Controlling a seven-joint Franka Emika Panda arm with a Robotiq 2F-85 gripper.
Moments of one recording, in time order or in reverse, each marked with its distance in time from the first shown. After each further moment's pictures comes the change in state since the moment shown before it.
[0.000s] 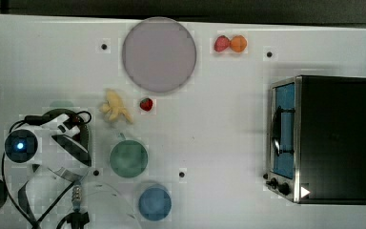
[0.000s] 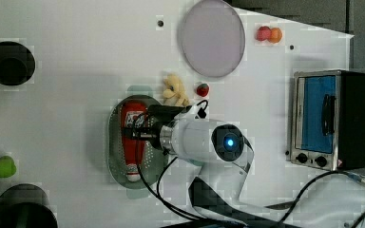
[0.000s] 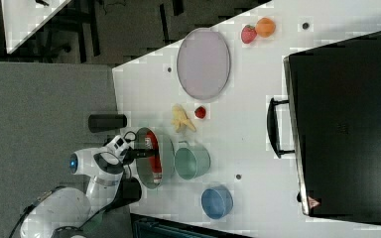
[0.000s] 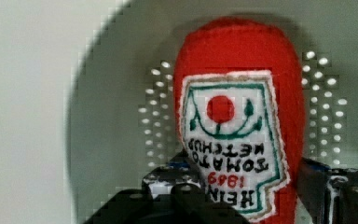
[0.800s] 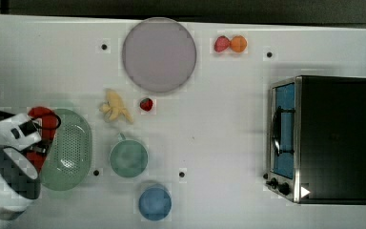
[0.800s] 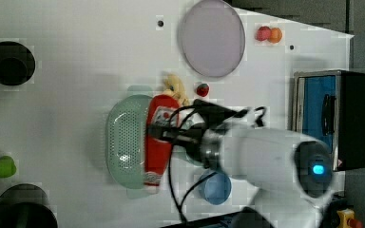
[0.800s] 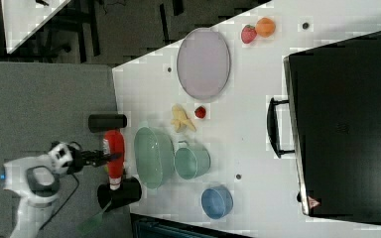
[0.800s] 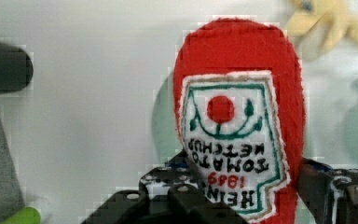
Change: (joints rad) arm -0.024 -0.422 0.080 0.084 0.358 -0.393 -0.034
